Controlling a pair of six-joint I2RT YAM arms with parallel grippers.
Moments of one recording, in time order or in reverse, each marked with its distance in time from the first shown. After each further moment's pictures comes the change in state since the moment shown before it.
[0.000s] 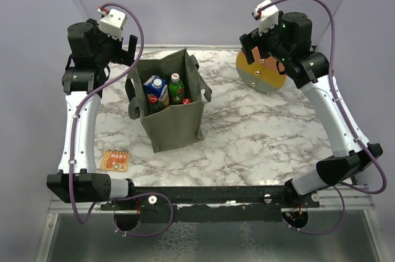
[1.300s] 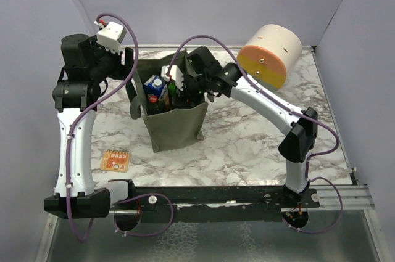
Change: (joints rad) left arm 0.000 -0.121 -0.006 -0.232 0.103 -0.048; right arm 0.433 0.410 0.117 -0.192 -0.439 -0.226
